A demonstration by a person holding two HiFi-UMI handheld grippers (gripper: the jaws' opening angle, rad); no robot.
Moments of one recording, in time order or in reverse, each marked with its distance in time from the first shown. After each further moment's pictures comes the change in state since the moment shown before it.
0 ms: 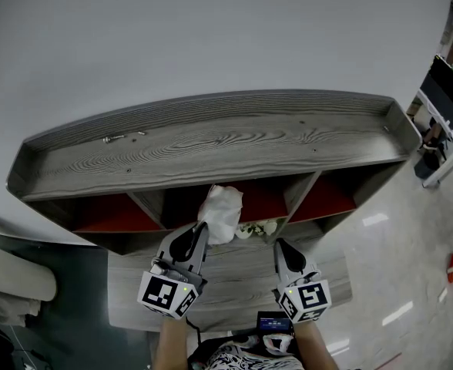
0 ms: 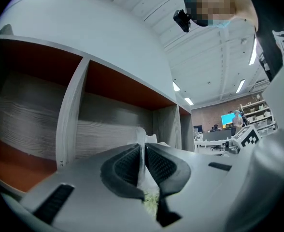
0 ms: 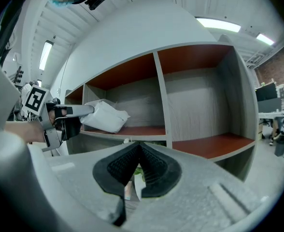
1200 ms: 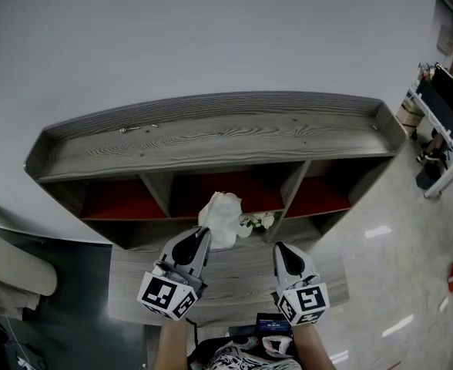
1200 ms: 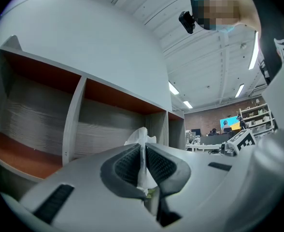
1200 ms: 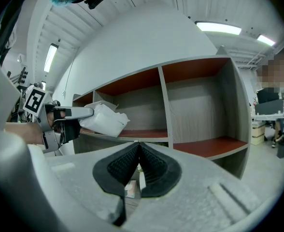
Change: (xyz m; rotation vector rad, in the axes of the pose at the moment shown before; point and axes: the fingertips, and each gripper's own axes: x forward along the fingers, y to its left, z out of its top) left arm -0.037 -0.033 0.005 -0.036 -0.018 -0.014; right arm -0.038 0.016 0.005 -0.010 -0.031 0.024
